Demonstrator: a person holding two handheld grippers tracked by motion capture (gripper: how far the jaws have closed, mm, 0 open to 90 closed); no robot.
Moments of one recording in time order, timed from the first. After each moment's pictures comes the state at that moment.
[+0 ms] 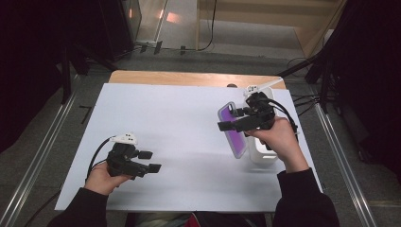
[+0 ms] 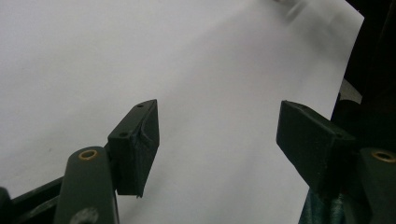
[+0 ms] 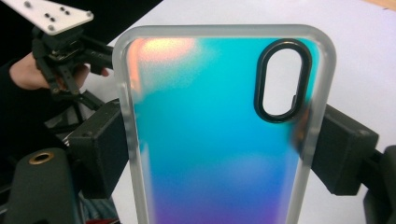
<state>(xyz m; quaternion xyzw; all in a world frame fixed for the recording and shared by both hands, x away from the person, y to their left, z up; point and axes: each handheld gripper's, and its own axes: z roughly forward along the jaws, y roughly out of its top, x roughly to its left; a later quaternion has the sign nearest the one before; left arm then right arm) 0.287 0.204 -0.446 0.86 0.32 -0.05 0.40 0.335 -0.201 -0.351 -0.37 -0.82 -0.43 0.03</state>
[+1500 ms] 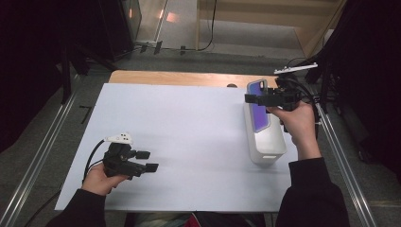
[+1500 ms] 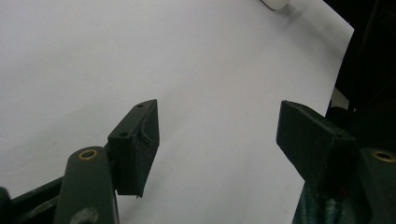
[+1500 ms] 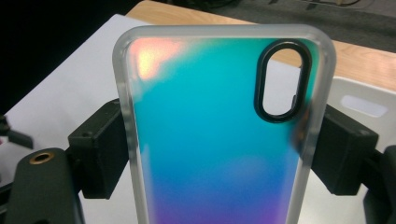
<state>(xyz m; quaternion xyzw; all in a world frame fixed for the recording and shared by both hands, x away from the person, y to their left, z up) 0.287 0.213 -0.446 0.84 0.33 -0.06 0.42 0.368 -0.269 -0.336 -0.50 -0.75 -0.43 -0.09</state>
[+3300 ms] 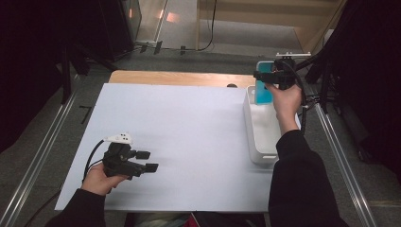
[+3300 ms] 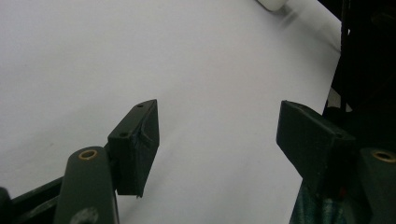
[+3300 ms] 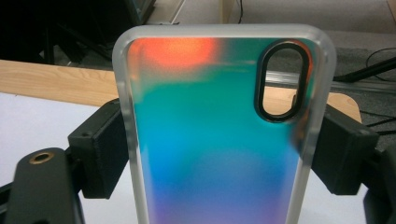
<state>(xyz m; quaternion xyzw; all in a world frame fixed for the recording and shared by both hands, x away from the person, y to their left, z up) 0.287 0.214 -0.446 0.84 0.33 -0.07 0.42 0.454 -0.289 -0.367 -0.62 -0.65 -0.38 -0.23</state>
